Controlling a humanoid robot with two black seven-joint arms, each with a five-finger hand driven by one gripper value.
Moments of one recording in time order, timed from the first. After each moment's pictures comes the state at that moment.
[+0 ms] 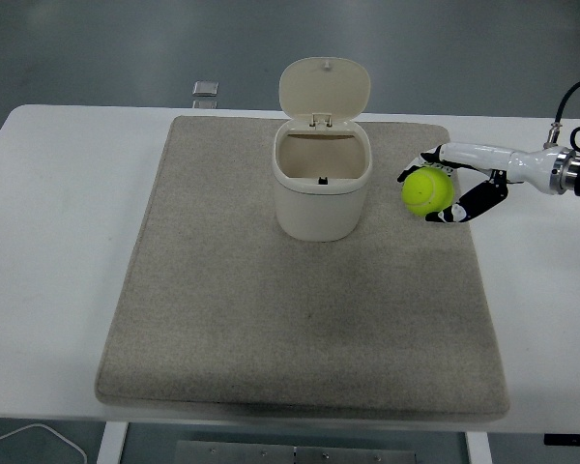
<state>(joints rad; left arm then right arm) 0.06 0.00 -0.04 -0.13 0.01 -0.07 -0.15 1.15 -0.65 0.13 1.05 -1.22 0.26 0.46</state>
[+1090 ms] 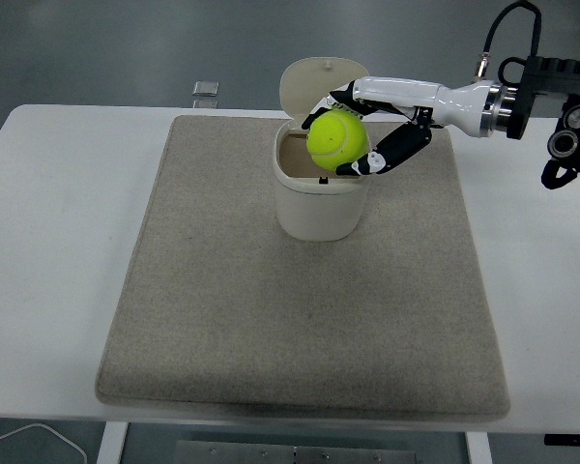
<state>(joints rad) 0.06 0.00 -0.04 -0.13 0.01 -0.07 -0.15 1.31 -0.49 0.16 1.12 -1.04 0.28 0.38</state>
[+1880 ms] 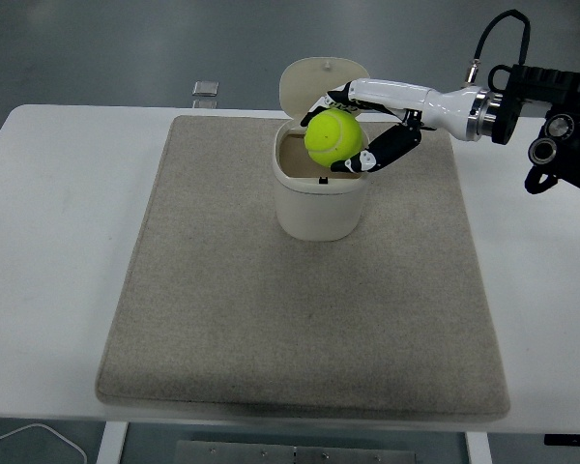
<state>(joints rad) 0.06 0.00 -0.04 -0.13 0.01 -0.07 -0.15 1.29 -0.46 0.15 1.08 -1.04 0.22 0.34</state>
